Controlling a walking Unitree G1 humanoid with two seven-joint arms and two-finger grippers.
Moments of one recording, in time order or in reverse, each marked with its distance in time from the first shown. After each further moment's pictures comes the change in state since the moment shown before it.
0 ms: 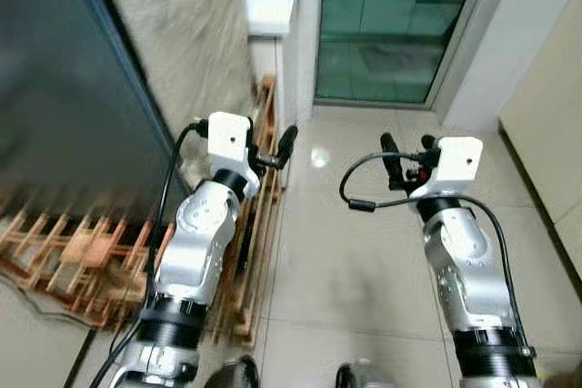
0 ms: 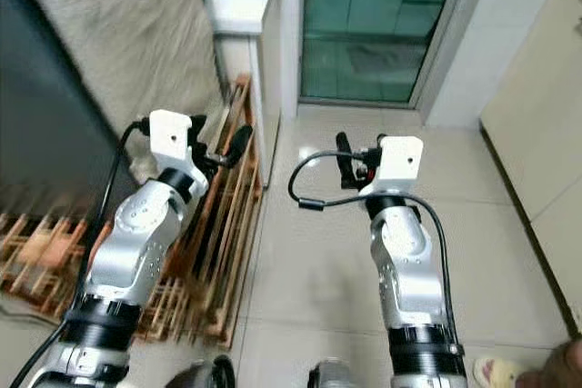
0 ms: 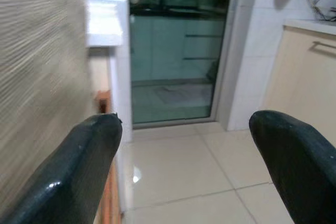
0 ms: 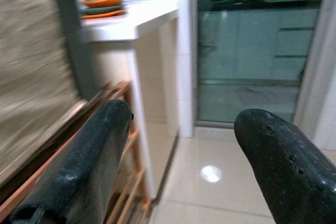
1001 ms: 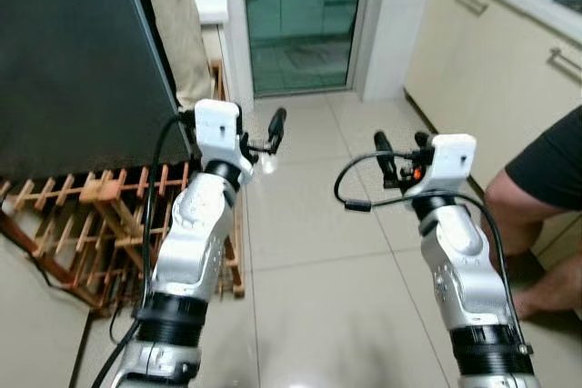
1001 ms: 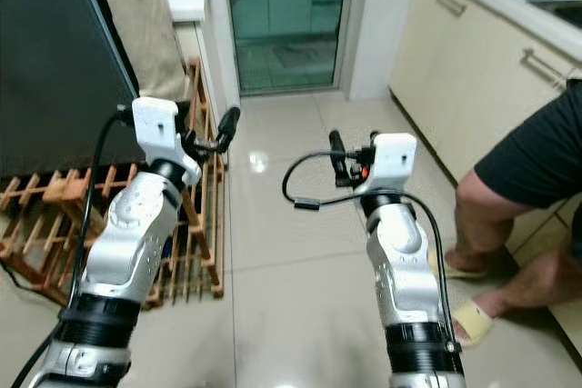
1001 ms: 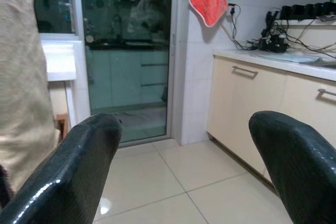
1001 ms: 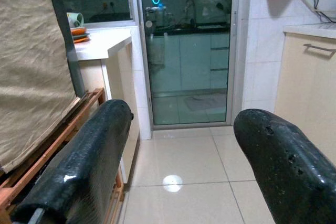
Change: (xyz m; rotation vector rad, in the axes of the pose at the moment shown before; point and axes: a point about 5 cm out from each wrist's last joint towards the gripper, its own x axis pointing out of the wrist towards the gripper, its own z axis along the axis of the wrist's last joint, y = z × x) left arm -0.001 0.009 0.019 0.003 -0.075 0.116; right arm 0.002 0.006 0.003 -0.004 -0.012 0.028
